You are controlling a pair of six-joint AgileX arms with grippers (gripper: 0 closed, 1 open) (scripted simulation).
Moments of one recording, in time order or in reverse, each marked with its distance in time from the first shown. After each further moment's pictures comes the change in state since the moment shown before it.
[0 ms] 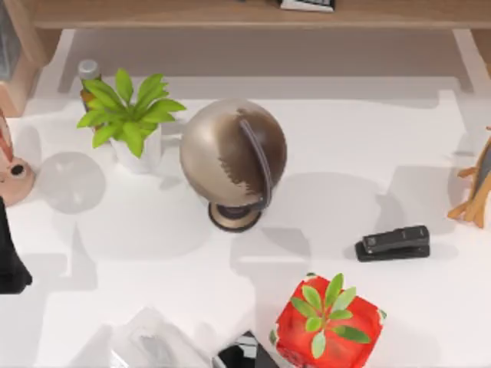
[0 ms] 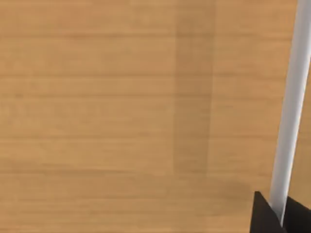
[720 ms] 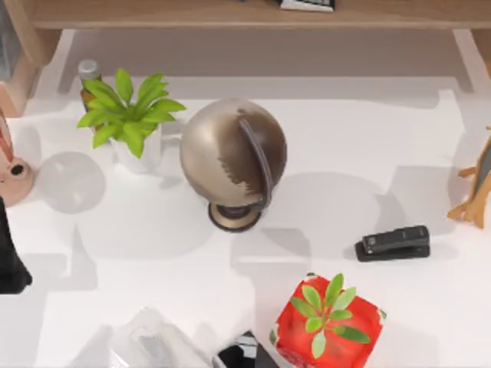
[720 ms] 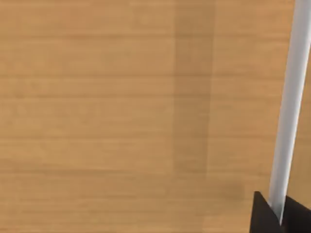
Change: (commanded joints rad) left arm 0.000 0.000 0.000 0.000 0.000 0.000; right arm -0.113 -0.075 -0.207 0.136 -0.120 0.003
